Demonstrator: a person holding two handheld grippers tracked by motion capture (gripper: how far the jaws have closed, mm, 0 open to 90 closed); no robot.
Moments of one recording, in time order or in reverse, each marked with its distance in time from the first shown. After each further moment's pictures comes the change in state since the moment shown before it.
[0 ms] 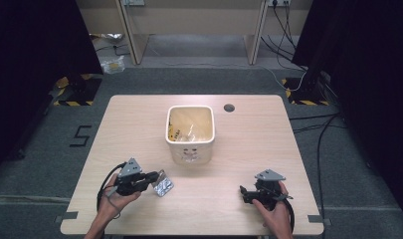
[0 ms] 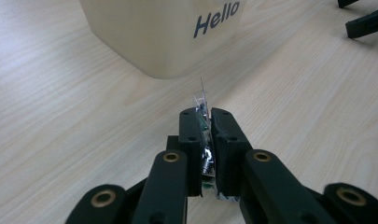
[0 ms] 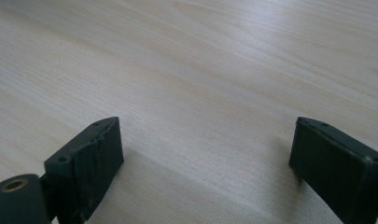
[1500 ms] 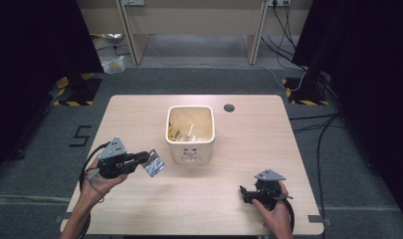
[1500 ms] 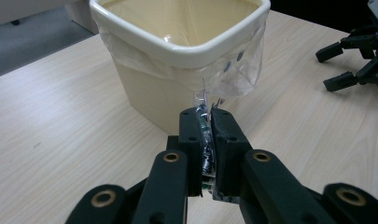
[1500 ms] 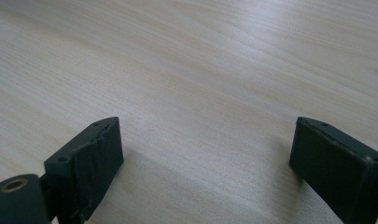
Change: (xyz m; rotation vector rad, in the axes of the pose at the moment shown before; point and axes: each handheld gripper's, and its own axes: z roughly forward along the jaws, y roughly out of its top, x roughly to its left) left arm 0.016 0.065 -0.055 -0.102 0.010 0.077; right arm 0.000 0.000 0.000 0.000 0.001 0.000
